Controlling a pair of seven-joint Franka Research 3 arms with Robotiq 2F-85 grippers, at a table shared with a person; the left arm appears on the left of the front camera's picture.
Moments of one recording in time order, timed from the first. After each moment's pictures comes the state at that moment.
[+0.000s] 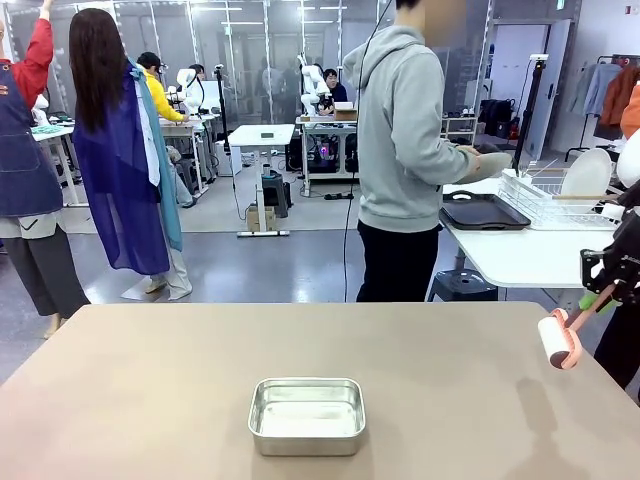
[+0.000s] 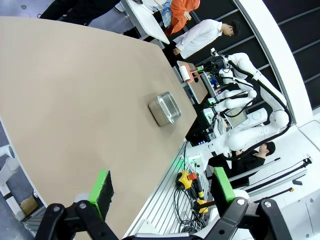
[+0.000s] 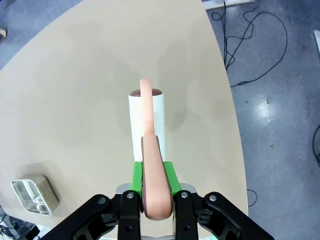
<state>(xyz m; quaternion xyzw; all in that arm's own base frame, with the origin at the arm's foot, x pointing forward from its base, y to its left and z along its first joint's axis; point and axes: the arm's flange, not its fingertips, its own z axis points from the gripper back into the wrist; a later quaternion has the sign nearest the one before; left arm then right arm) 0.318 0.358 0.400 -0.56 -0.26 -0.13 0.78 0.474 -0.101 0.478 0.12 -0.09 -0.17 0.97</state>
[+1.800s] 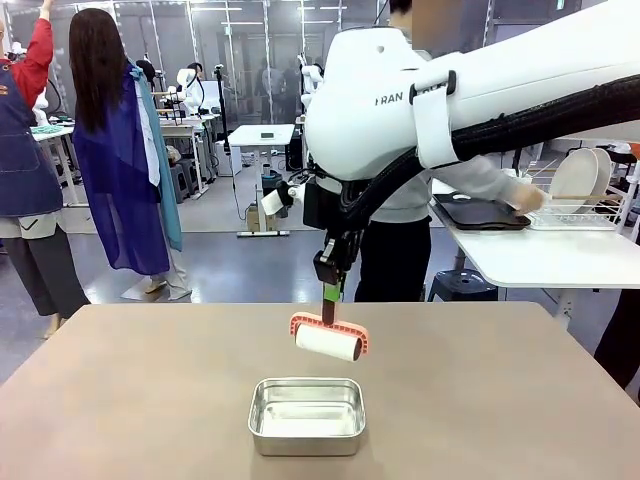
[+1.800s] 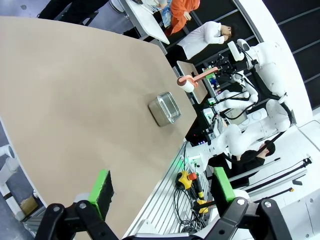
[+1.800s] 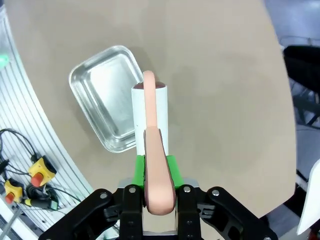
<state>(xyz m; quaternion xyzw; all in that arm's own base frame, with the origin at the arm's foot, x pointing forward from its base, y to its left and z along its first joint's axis) 0.318 0.358 0.400 -0.56 -0.26 -0.13 0.78 0.419 0.367 0.547 0.01 -0.07 0.54 0.84</state>
